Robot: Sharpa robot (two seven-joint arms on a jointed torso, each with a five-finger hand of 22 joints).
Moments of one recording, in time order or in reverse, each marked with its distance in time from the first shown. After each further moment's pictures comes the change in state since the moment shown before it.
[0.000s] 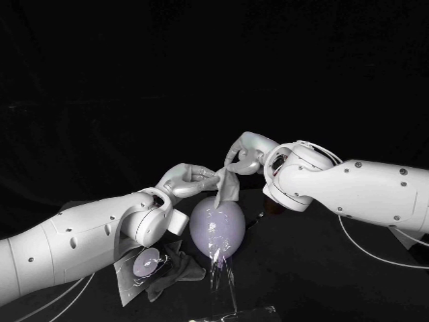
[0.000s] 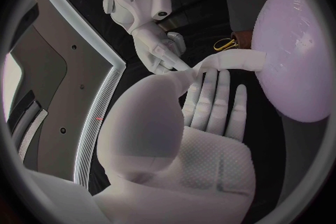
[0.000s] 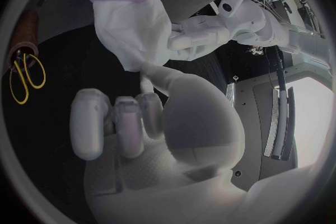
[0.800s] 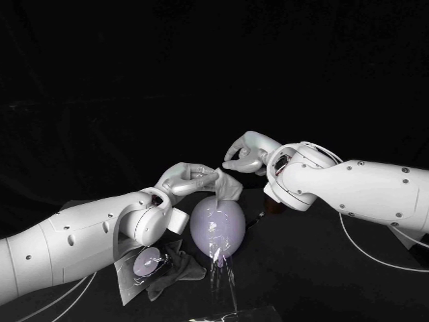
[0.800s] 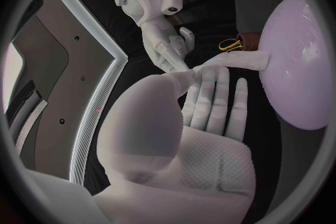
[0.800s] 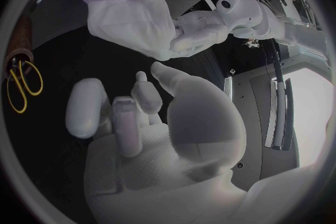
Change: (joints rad) left arm 0.000 -0.010 0.000 0.013 0.083 0.020 0.023; left_hand -0.017 0.022 0.042 -0.014 -0.002 -0.003 -0.016 0.032 0.014 0.062 -0.013 -0.006 0.003 0.034 -0.013 0.029 0.033 0.017 0.112 -0.005 0.042 0.019; right arm -0.006 -0.012 -0.008 -0.019 0.093 -0.038 0.103; right_hand -0.092 -0.086 -0.112 0.071 0.002 -0.164 0.081 -0.123 0.040 -0.139 0.064 -0.326 -0.066 -0.001 0.041 0.000 0.001 0.025 -0.061 0.040 -0.210 0.000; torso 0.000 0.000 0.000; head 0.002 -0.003
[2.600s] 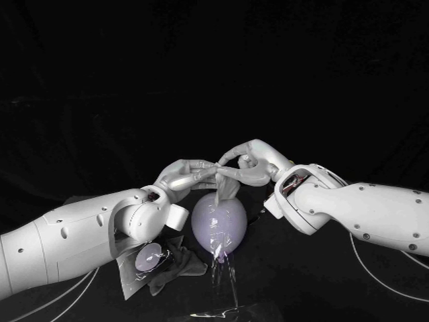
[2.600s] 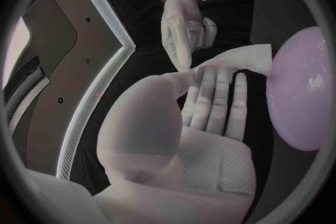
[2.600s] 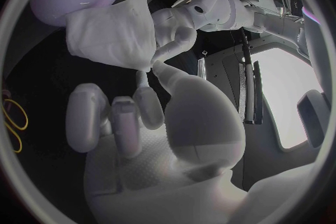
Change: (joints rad) left arm 0.000 -0.033 0.000 0.040 0.142 0.088 0.034; left_hand -0.016 -0.003 0.009 -0.029 0.002 -0.023 0.003 0.020 0.001 0.007 -0.007 0.000 0.002 0.018 -0.010 0.052 0.046 0.031 0.061 -0.008 0.057 0.027; right arm -0.103 -0.071 -0.007 0.078 0.139 -0.168 0.379; right_hand 0.045 0.007 -0.099 0.052 0.000 0.078 -0.012 -0.052 -0.046 0.088 -0.009 0.187 0.065 0.000 0.000 0.001 -0.001 -0.001 0.054 0.010 0.109 0.000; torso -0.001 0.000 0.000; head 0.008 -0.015
